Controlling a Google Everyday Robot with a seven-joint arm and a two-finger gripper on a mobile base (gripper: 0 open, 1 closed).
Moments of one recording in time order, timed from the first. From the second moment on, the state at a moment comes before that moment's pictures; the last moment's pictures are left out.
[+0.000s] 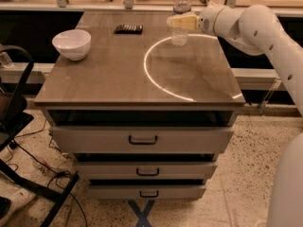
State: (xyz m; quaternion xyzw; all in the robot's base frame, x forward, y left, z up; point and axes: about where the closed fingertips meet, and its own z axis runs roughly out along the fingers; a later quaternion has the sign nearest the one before) arm 0.847 -0.150 0.949 -0.25 0.70 0.18 0.65
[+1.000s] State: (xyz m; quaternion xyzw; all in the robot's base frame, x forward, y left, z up) arm 0.868 -0.119 0.927 -0.22 0.67 0.22 0.67
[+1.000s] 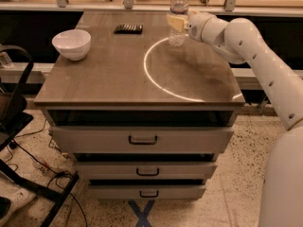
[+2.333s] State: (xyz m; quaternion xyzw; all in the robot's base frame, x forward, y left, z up) arm 0.853 -0.082 0.959 -0.28 0.66 0.21 0.66
